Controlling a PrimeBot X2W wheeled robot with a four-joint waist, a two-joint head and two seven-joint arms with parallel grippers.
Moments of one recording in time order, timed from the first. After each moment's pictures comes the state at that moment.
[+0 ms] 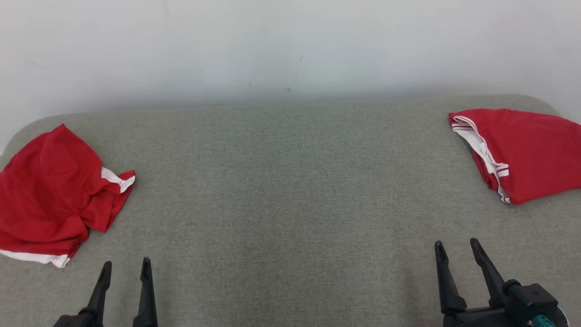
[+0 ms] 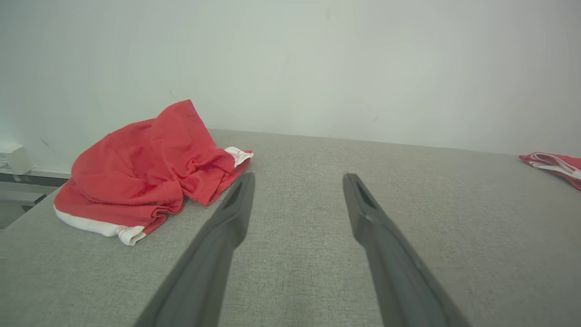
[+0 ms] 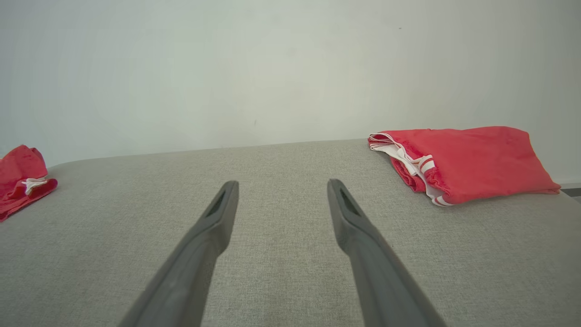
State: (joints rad) left arm 0.04 0.06 0.08 0.11 -0.14 -0.09 -0.26; right arm 0.05 -0.07 0.02 0.08 0.16 0.13 -0.17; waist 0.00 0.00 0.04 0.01
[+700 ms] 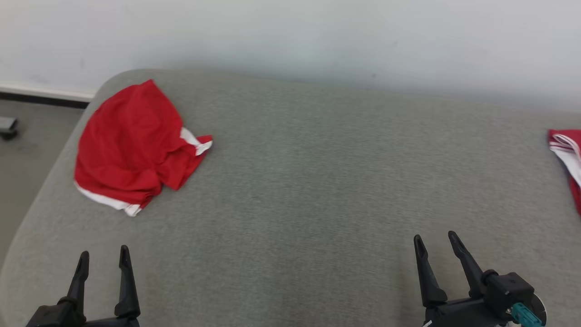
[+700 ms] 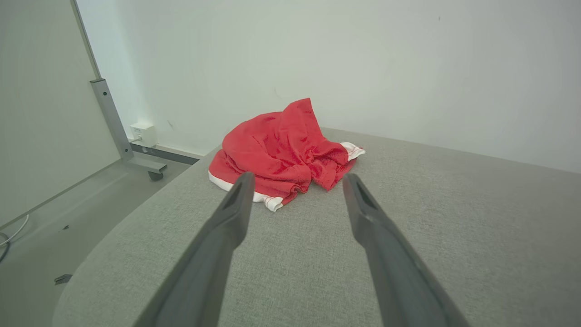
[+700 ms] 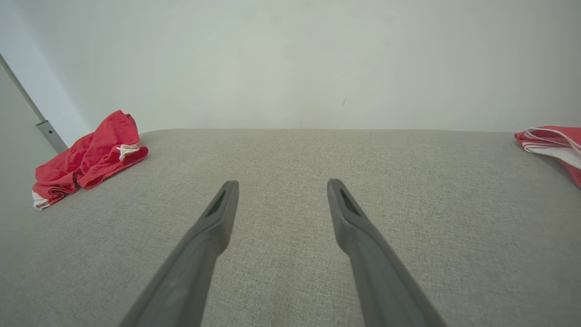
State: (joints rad) left arm -0.01 0.08 0.12 0.13 -0.15 -0.05 -0.26; right arm -0.01 -0.06 0.08 0.13 0.17 0.13 -0.17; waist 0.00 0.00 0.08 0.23
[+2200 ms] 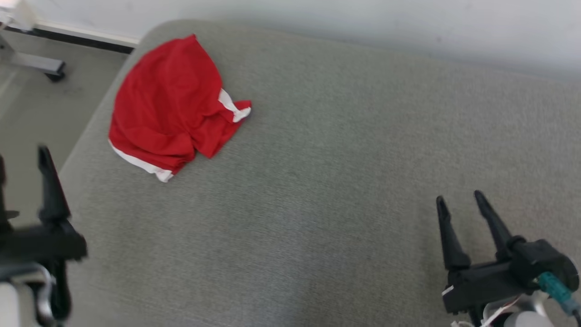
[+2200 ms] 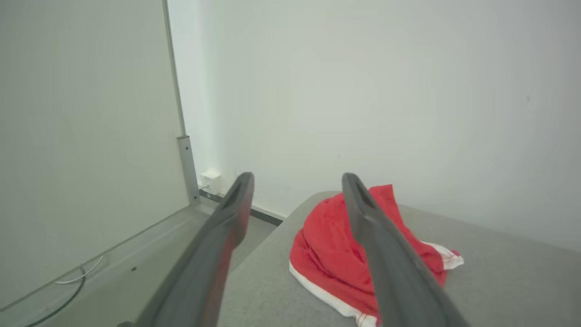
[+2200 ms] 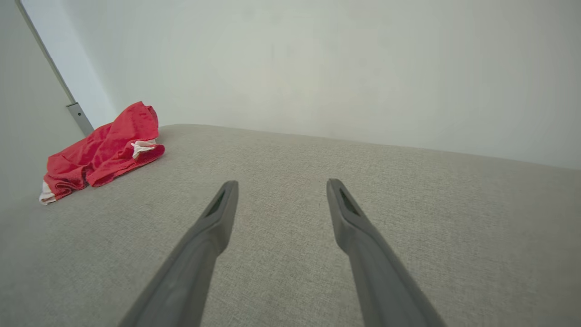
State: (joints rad) left arm -0.30 0.16 0.23 0.17 -0.25 -0.05 -0.24; right arm -0.09 -0.11 0.05 0.05 0.13 0.13 -0.12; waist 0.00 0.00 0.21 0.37
